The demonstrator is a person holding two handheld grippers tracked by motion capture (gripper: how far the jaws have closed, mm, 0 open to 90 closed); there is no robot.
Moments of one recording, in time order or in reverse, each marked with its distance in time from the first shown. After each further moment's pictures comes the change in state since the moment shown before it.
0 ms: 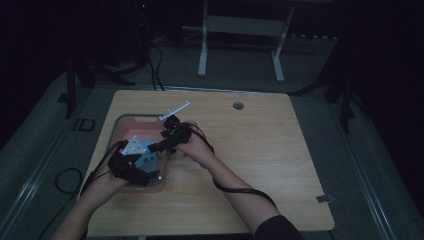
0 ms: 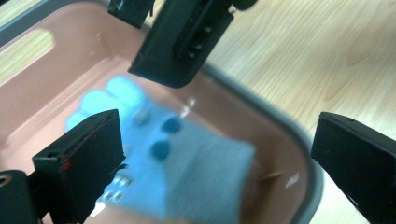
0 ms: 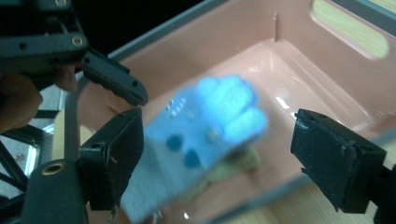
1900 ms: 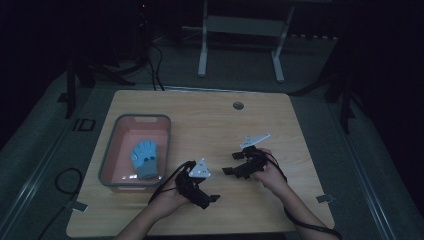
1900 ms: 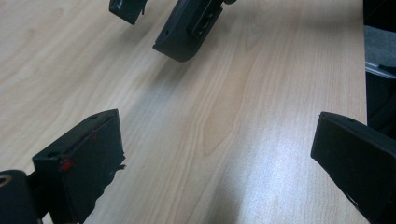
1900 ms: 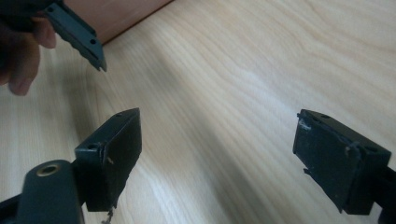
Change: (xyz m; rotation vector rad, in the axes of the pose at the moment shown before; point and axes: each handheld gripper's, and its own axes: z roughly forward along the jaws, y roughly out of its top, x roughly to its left) left arm -0.118 0.045 0.111 -0.094 -0.325 0.135; right arm -0.054 -0.189 -0.138 -0.015 -0.146 0.067
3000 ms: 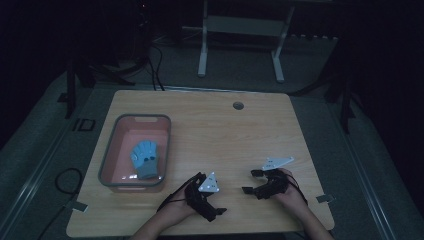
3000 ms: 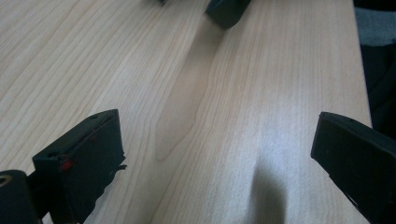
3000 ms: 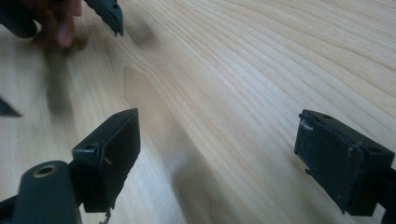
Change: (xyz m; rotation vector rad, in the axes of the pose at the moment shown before) left arm -0.021 -0.019 0.036 0.013 -0.047 0.077; right arm 0.002 -0.084 -0.035 -0.049 -0.035 -0.004
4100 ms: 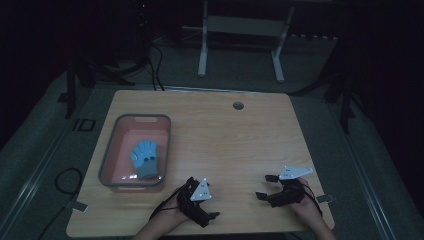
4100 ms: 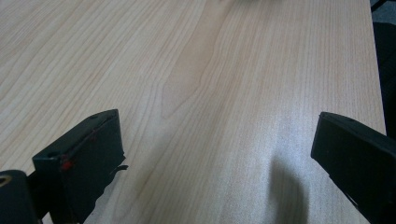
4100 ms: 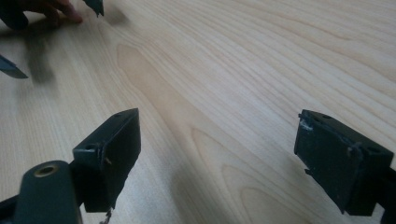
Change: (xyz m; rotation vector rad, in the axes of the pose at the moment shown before) left arm -0.009 -0.022 -0.012 -0.018 0.070 0.014; right arm 0.001 -0.034 -0.035 -0.066 -0.074 0.004
